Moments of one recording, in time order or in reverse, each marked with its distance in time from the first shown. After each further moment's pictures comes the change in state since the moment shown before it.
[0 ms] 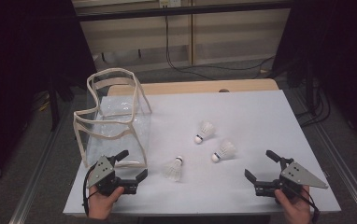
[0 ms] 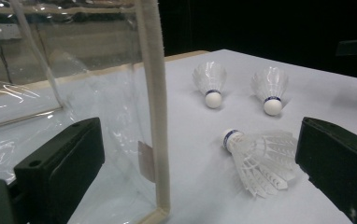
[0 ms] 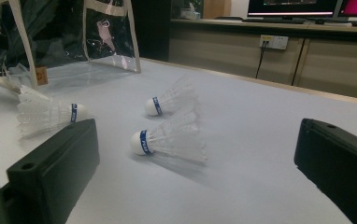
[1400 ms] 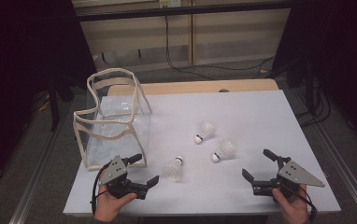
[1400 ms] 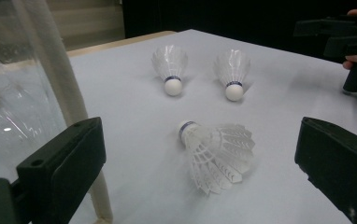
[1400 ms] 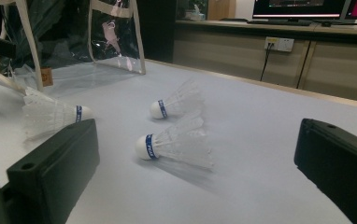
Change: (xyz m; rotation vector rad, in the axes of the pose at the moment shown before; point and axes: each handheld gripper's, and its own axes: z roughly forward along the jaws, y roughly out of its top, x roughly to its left) left arm -0.021 0.008 0.019 0.096 -0.123 0.002; right arm 0.002 0.002 0.006 -0.004 0.018 -0.006
